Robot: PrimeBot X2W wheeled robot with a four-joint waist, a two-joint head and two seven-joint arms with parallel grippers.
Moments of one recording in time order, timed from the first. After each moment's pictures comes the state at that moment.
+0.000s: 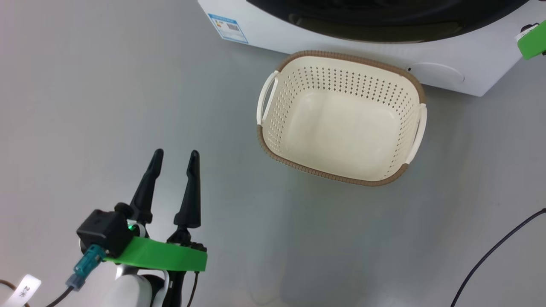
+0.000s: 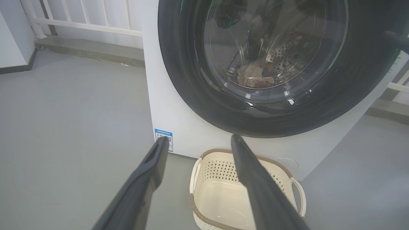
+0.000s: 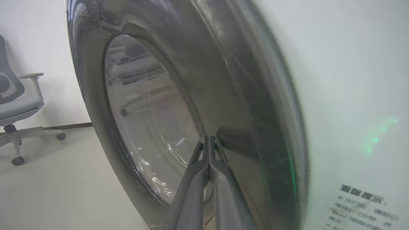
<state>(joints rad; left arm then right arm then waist) -0.23 0.03 -0.23 0.02 -0.39 -0.02 -0.26 -1.13 -0.62 0.55 0.63 0.69 0.14 -0.26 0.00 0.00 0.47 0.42</state>
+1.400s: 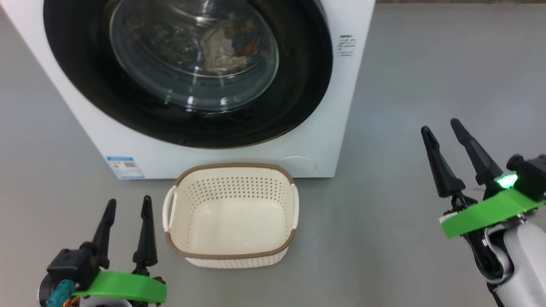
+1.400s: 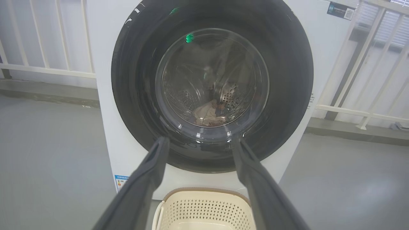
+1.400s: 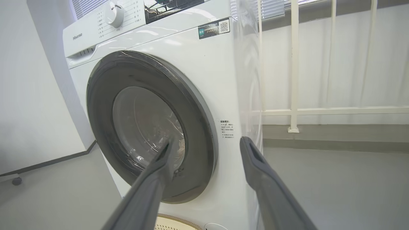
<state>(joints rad) -0.10 0.03 -0.04 0.13 -0.27 -0.12 -0.26 -0.37 -0.37 0.27 0.27 0.62 0.14 -0.26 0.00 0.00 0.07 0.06</state>
